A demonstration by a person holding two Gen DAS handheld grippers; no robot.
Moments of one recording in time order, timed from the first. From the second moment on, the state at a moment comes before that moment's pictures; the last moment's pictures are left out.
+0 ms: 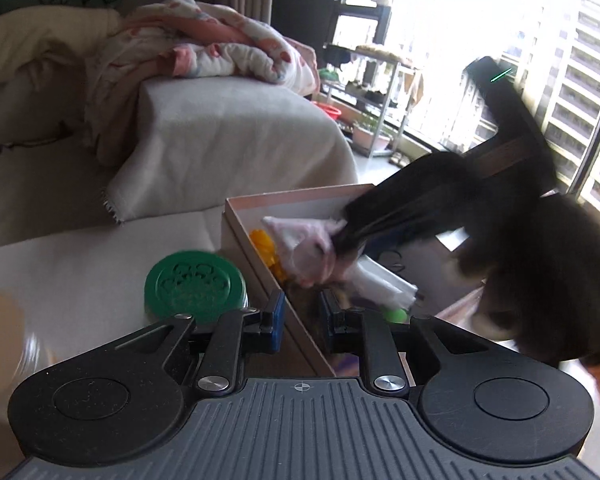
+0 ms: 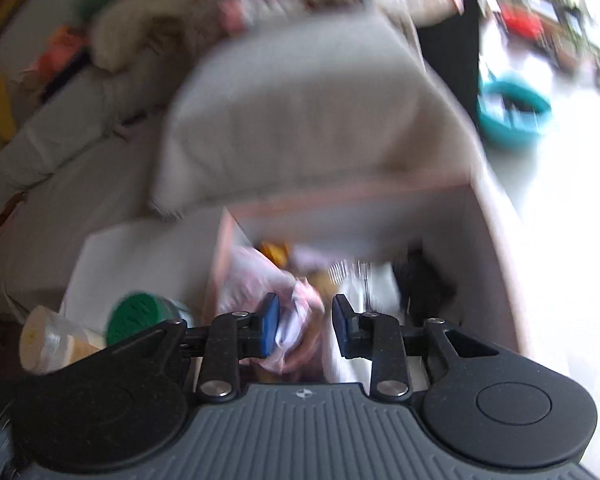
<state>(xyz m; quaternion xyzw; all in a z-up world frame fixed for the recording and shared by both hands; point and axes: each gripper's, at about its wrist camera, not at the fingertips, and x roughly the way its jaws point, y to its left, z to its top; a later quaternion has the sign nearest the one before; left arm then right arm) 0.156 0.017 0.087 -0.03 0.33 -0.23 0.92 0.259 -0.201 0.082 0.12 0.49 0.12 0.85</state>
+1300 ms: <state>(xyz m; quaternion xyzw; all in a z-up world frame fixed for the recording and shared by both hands) 0.043 0.012 0.002 0.00 0.32 -0.07 0.94 0.062 -0.204 0.017 -0.02 0.37 0.09 0.92</state>
